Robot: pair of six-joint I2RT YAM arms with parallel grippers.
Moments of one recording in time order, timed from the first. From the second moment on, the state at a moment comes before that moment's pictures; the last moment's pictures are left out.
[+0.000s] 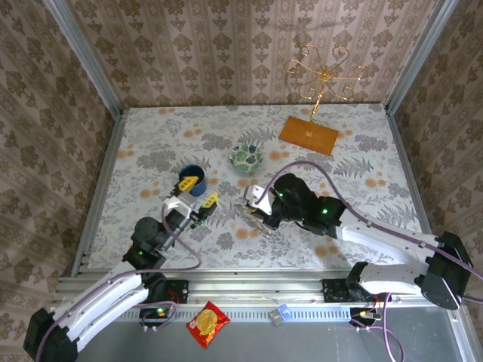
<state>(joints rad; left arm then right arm) -0.73 0.49 0.18 0.54 -0.03 0.19 0.89 1.21 0.87 -0.27 -0.14 -0.34</state>
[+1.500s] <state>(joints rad) -0.62 0.55 0.30 0.17 -0.23 0.03 0.66 1.57 0.82 -0.50 0.26 -0.54</state>
